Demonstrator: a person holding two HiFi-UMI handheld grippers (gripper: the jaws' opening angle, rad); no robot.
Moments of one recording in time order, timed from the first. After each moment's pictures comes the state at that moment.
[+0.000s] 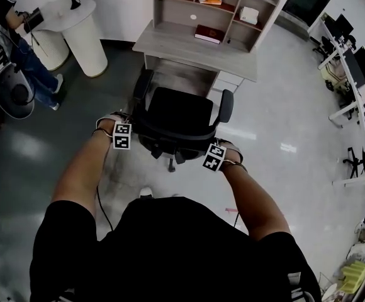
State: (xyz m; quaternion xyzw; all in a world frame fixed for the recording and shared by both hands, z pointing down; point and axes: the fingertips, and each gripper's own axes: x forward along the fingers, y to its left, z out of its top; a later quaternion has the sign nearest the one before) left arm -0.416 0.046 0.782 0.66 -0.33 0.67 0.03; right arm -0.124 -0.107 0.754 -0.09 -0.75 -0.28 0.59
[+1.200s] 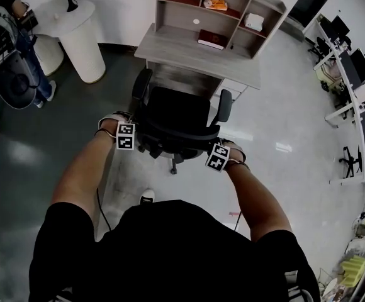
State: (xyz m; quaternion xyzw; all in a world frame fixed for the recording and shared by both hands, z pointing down) left arm -0.510 0.019 0.781 0.67 -0.34 0.66 0.01; right arm -0.217 -0.124 0.756 -0.08 -0.75 -0.28 0.60
